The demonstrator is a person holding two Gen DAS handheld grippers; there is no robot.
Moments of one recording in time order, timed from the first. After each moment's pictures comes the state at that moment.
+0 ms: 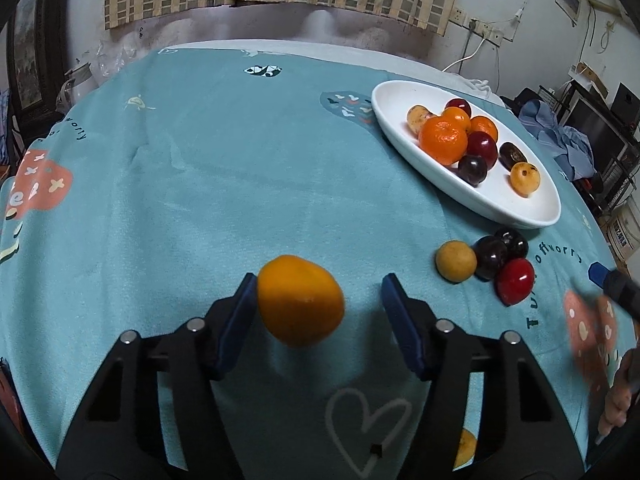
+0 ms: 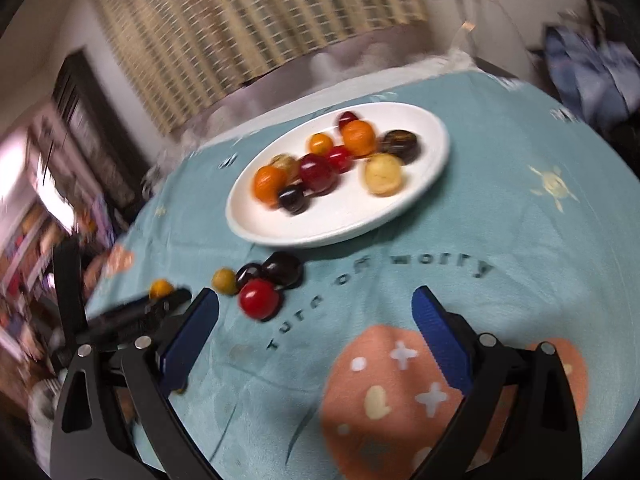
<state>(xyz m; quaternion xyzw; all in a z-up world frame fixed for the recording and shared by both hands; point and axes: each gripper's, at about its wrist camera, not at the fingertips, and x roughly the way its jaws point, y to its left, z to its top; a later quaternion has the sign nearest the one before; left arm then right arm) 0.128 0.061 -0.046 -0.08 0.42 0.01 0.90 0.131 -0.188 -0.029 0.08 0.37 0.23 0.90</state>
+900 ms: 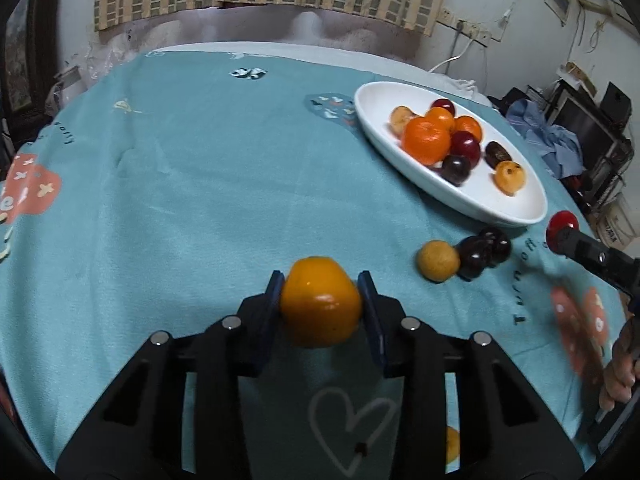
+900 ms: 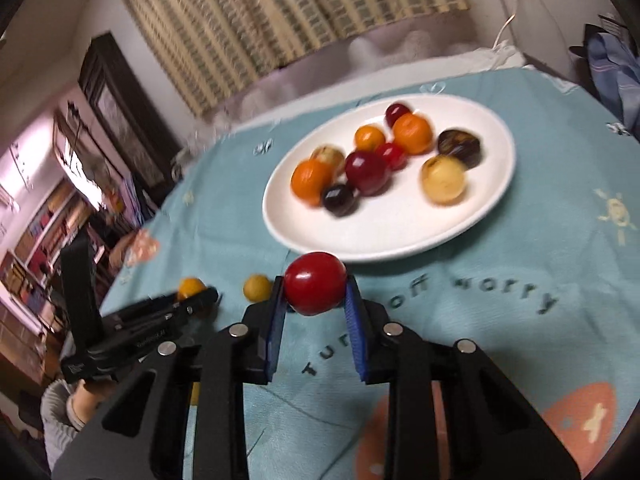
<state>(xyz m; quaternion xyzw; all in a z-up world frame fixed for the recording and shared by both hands) 0.126 0.054 -0.045 -0.08 0.41 -0.02 0.91 0.160 -0.193 -0.023 0.13 0.38 0.27 0.87</state>
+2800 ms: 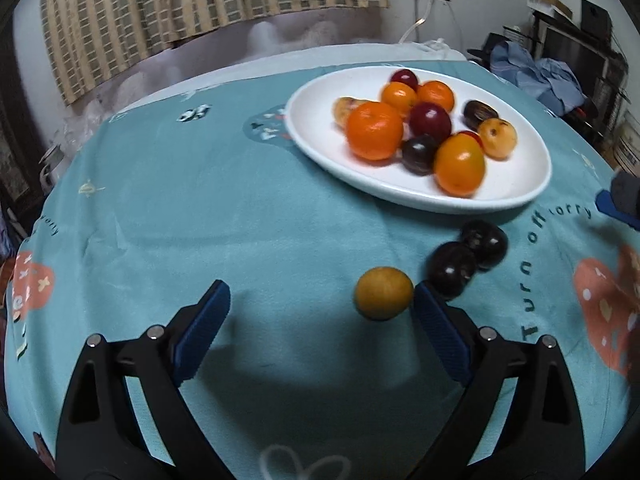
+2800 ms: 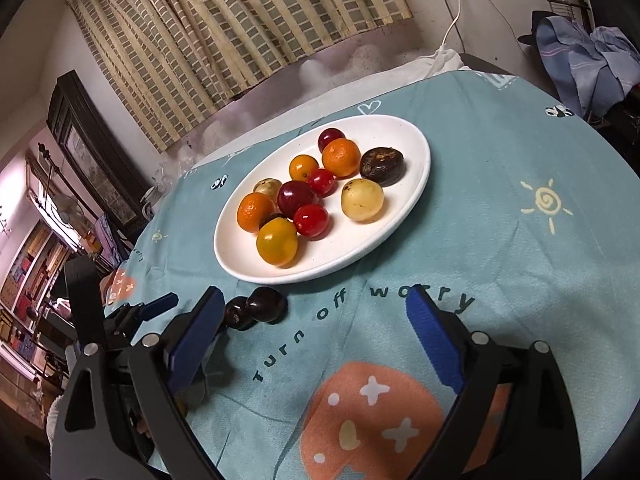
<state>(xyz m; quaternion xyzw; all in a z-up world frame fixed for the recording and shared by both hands) 0.160 0.005 -0.044 0.05 0.41 -0.01 0.91 0.166 -0.231 -0.027 0.16 0.37 0.21 0.89</state>
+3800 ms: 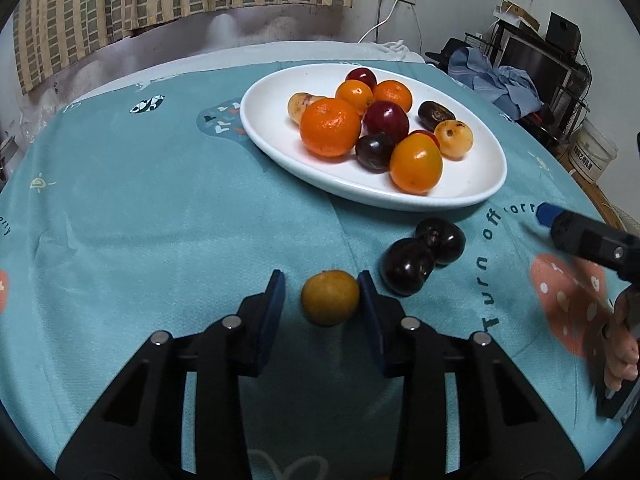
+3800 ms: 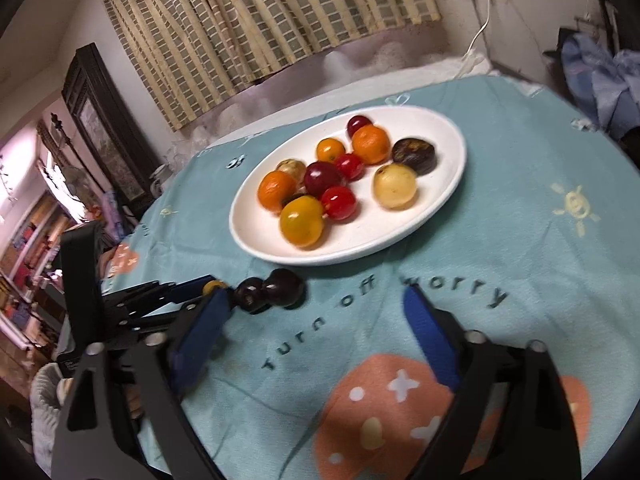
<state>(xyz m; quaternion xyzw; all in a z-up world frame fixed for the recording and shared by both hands) 0.163 0.004 -0.049 0.01 0.42 -0.11 0.90 0.163 -0.207 -0.038 0.15 0.39 0.25 0.87</state>
